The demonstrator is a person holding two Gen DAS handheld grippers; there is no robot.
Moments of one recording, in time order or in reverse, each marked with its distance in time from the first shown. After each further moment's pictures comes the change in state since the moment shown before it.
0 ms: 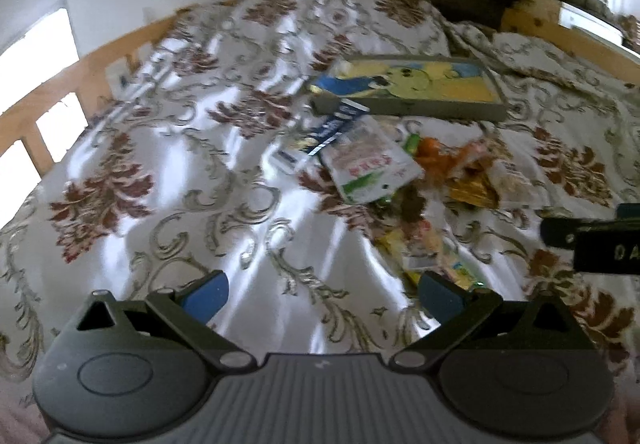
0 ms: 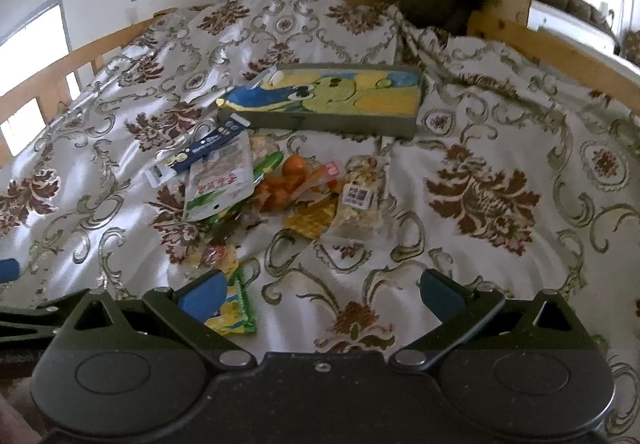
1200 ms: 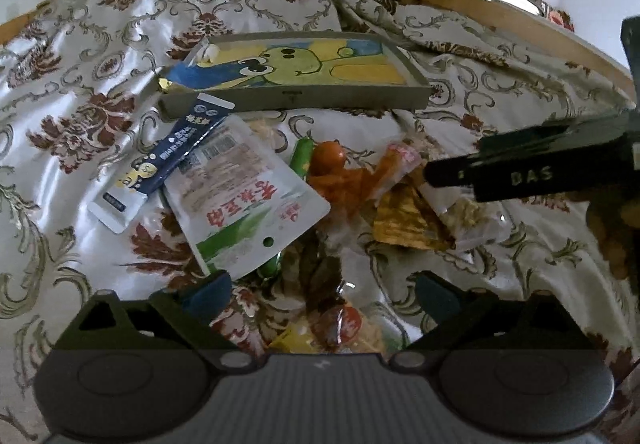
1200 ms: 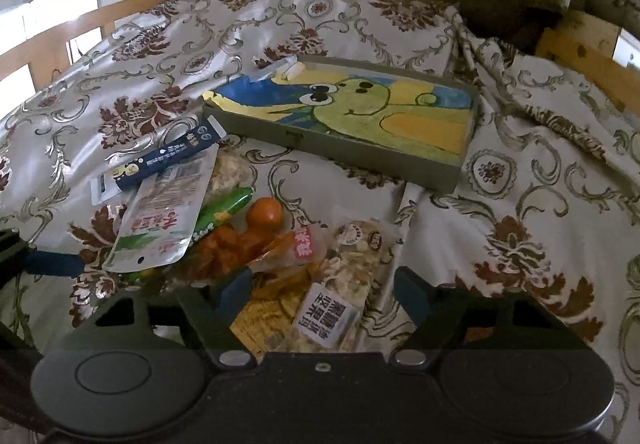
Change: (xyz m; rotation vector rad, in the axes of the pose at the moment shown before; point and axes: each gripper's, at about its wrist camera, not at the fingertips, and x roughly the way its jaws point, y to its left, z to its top) left arm 0.141 -0.034 0.052 0.112 0.022 -0.371; right arm 0.137 -0.035 0.080 -0.171 0.007 0.059
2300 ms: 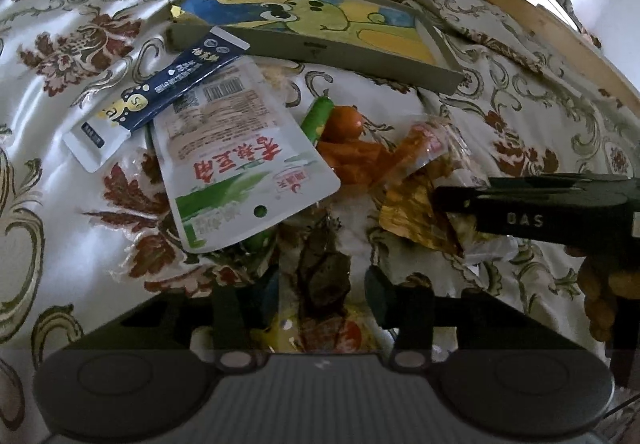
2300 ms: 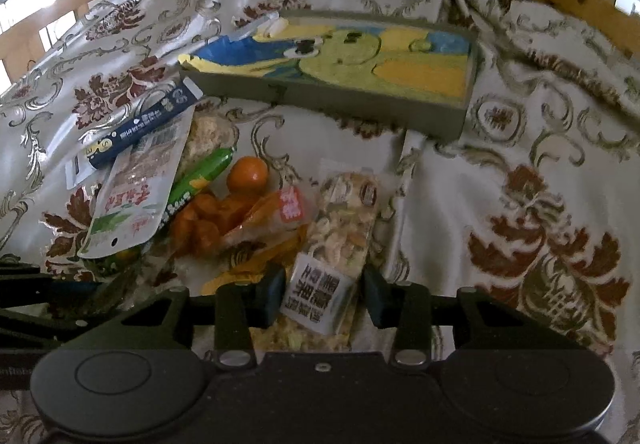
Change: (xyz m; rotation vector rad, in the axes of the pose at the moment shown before) left arm 0.033 0.015 0.004 -0.184 0.128 -0.035; right arm 0.037 -0.006 -0.011 0.067 0.132 -0.005
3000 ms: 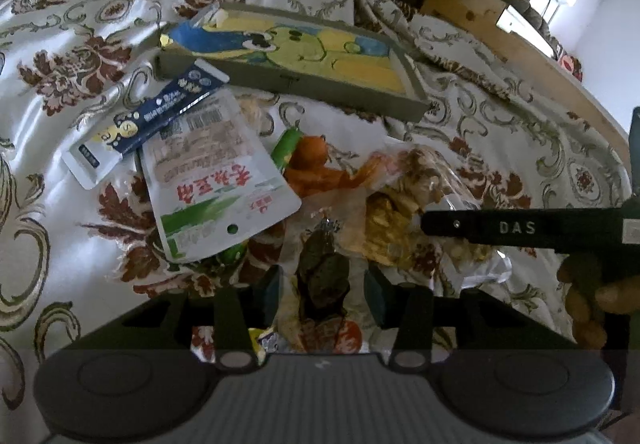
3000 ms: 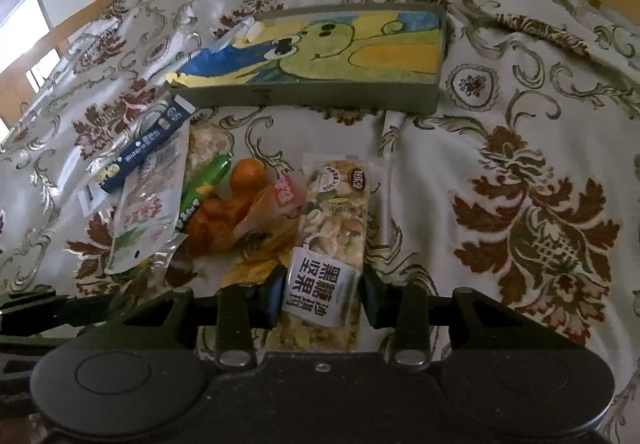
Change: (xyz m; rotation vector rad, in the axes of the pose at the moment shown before) left arm -0.031 -0.013 -0.001 -0.015 -0.087 -0.066; right arm -0.039 -0.010 -0.003 0.156 0.005 0.024
